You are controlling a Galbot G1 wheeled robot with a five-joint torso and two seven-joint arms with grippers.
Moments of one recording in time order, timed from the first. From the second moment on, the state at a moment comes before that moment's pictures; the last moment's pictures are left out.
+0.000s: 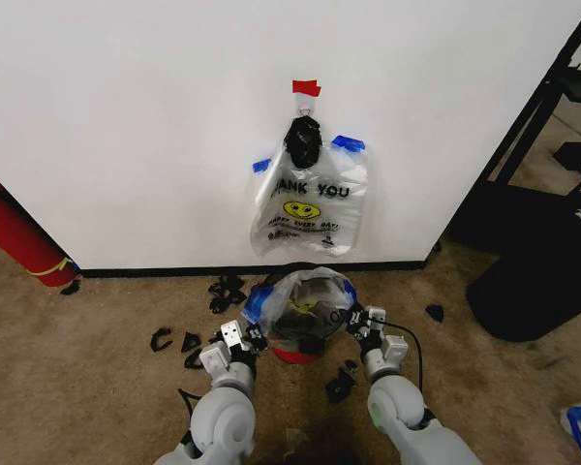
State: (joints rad) left arm 1.28 -1.26 -0.05 -1.99 -0.85 0.28 -0.72; right arm -1.18 1.25 0.11 1.63 0.53 -0.02 0.33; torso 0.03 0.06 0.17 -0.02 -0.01
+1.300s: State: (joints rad) left arm 1.43 -1.23 -0.07 -2.12 -0.64 0.31 -0.65; right arm -1.26 1.18 0.15 1.64 0.36 0.12 0.22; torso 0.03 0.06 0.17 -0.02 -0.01
